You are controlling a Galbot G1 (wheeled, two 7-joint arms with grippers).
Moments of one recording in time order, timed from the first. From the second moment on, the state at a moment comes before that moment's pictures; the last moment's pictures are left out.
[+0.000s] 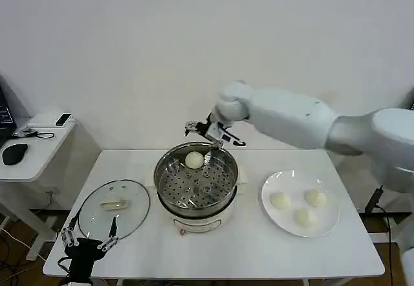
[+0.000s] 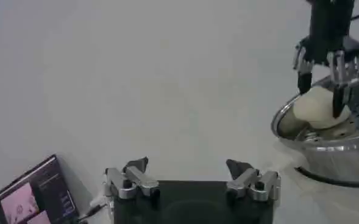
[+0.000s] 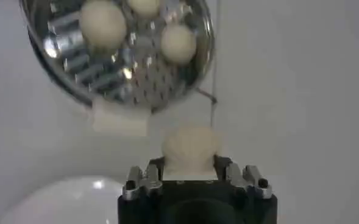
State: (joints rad) left arm 1.84 -1.33 -0.70 -2.28 0.24 0.13 -0.11; right arm 0.61 1.10 -1.28 1.25 -0.05 0.25 -0.79
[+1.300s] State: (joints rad) left arm 1.75 -1.29 -0.68 -2.28 0.25 0.16 -0.08; right arm 0.28 0.61 -1.25 1.49 0.04 -0.30 -0.78
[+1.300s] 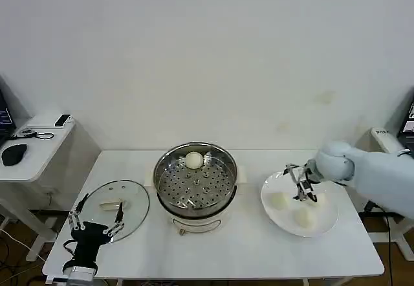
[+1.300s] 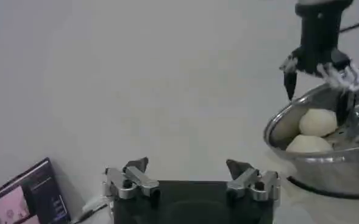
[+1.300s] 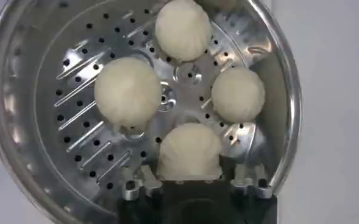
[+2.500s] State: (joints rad) left arm 1.75 -1.29 -0.69 -2.26 0.24 0.16 -0.08; right arm 0.12 0.75 -1.15 1.30 -0.01 -0.34 -0.83
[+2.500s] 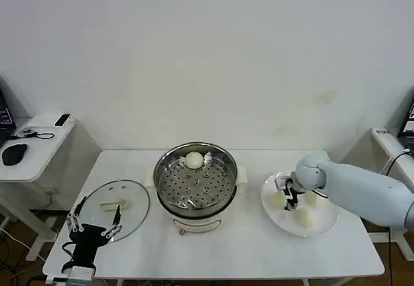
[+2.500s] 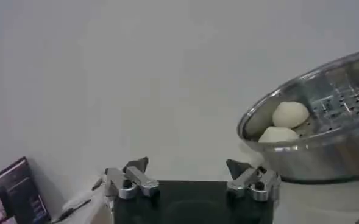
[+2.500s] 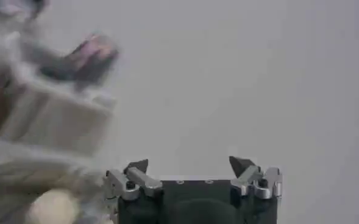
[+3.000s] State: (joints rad) left arm 1.76 -1.29 -0.69 -2.27 0.25 0.16 -0.08; right arm 0.14 0.73 -1.13 1.31 -0.01 -0.34 -0.88
